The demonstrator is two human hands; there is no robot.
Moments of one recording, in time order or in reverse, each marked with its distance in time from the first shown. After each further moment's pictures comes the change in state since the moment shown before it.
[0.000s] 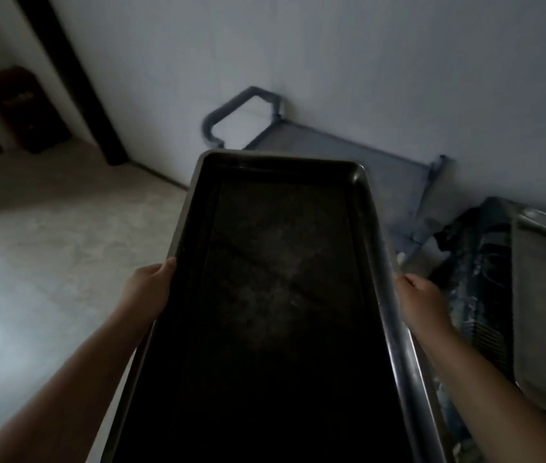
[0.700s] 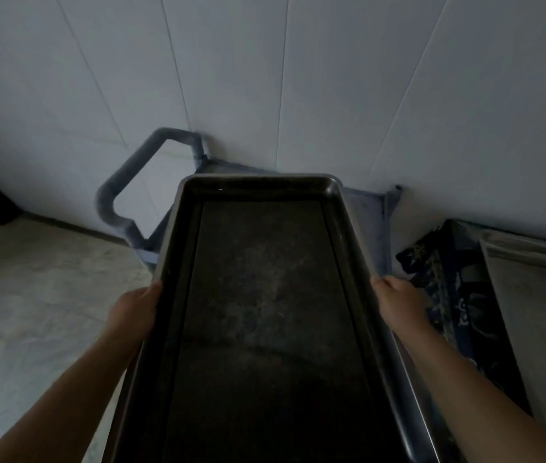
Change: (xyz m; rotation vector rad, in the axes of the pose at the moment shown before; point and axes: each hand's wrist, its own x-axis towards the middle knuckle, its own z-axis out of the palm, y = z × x) left_hand 0.250 0.145 0.112 0.166 -0.320 0.003; right_hand 0.226 -0.050 0.027 0.067 0.060 0.219
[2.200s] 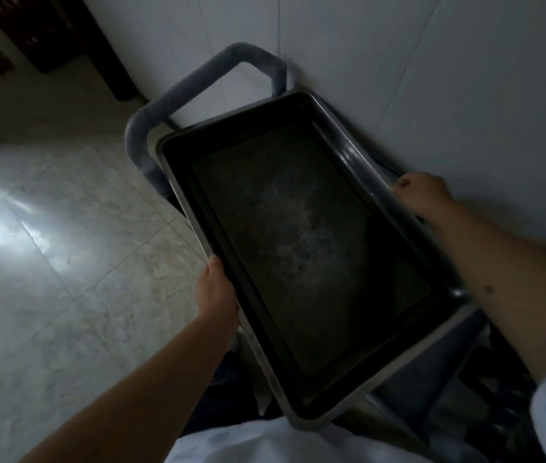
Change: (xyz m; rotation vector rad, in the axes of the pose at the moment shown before) left_hand 0.087 0.072 0.181 -0.910 0.506 -0.561; right_hand 0.375 -0.130 0.130 -0.605 -0.404 -0.456
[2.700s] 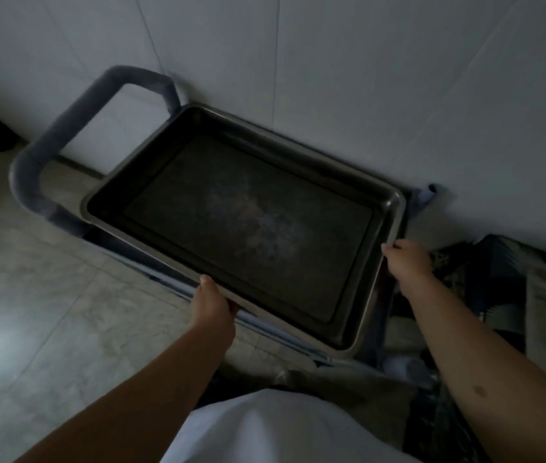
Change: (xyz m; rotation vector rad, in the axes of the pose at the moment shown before) left_hand -0.025 -0.038 0.045 -0.003 -0.275 -0.212; right_hand -0.187 0.129 0.045 0.636 0.183 0.637
